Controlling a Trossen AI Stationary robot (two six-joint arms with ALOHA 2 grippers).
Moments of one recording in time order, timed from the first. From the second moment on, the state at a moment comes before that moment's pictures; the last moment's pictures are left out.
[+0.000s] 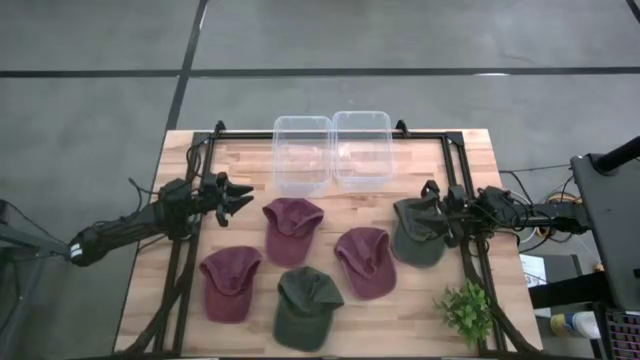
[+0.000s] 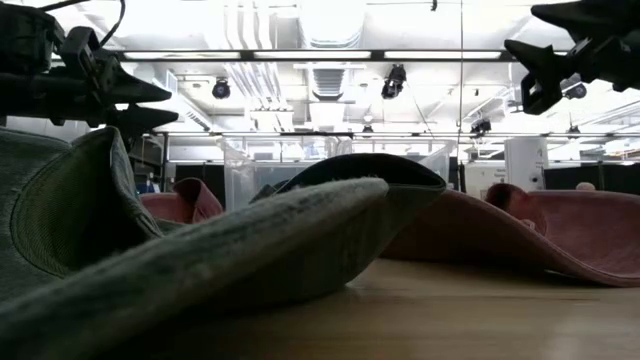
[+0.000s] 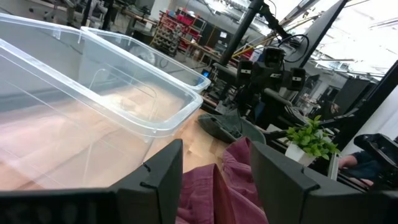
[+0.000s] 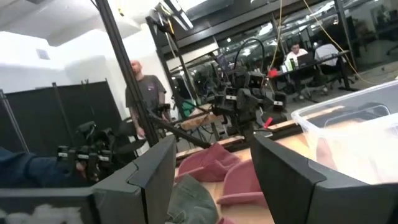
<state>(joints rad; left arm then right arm) 0.38 0.09 0.01 0.04 0.16 -0.45 0.00 0.10 0.01 0.34 -0.11 0.40</state>
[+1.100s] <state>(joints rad) 0.38 0.09 0.01 0.04 0.16 -0.44 0.02 0.82 0.82 -0.80 -0.16 0.52</state>
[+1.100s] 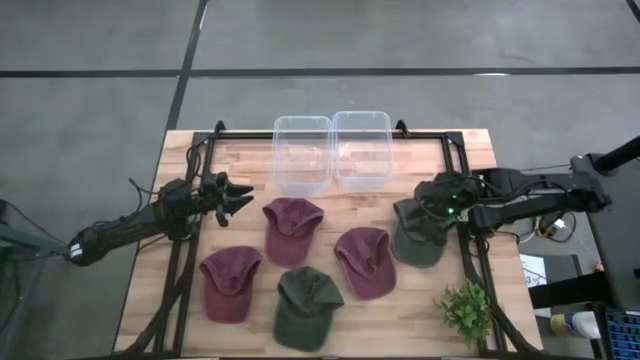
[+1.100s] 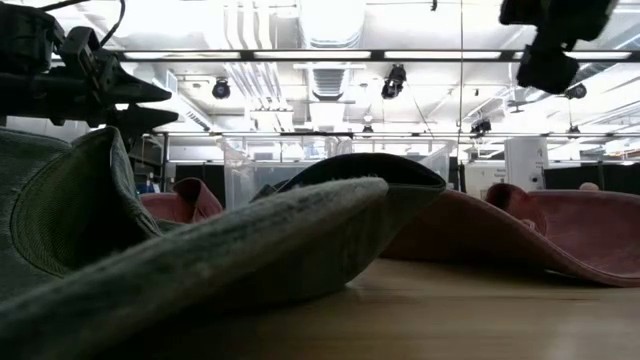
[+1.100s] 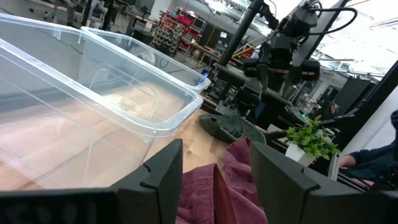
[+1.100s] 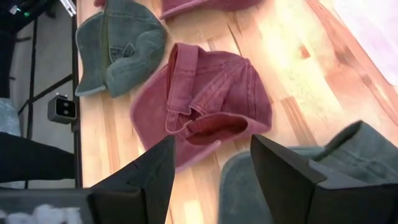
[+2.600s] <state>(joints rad) 0.38 0.09 0.01 0.04 0.16 -0.41 0.02 1.20 0.98 -1.19 -0.16 0.41</state>
